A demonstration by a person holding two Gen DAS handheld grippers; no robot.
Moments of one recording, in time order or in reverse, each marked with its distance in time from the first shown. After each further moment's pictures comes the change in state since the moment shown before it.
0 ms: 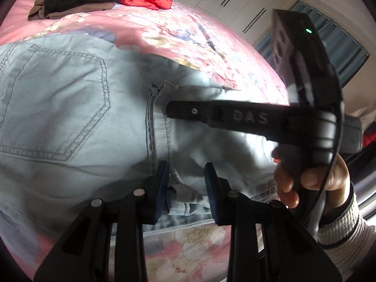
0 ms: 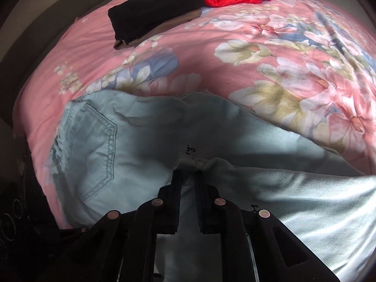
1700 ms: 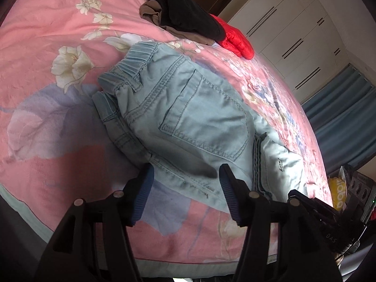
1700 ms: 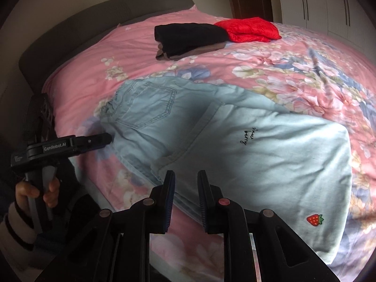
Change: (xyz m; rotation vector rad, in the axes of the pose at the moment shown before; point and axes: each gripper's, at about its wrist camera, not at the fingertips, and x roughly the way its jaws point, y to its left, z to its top) left arm -0.111 0.095 -0.025 -0.354 -0.222 0.229; right arm -0.089 0.038 -0.110 -0.183 -0.191 0.005
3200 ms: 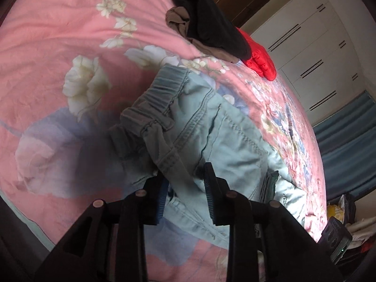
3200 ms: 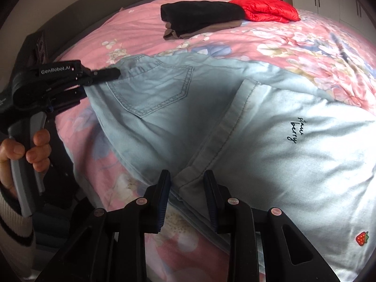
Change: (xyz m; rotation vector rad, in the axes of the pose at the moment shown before) left arm 0.007 0.026 0.040 -0.169 -0.005 0.050; right arm 0.051 0.012 0.001 0.019 0.094 0.070
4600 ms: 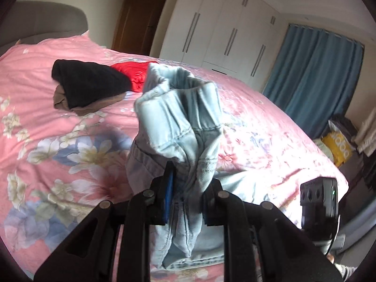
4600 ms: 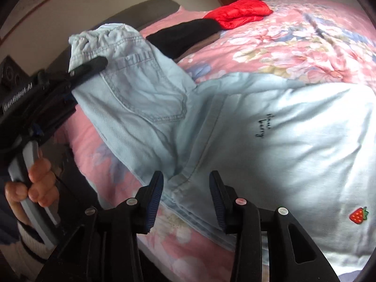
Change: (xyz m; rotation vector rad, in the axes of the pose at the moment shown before) left arm -0.029 -0.202 -0.069 0.660 -0.168 -0.189; right arm -0.048 -0.048 -0.013 0.263 -0.160 0.146
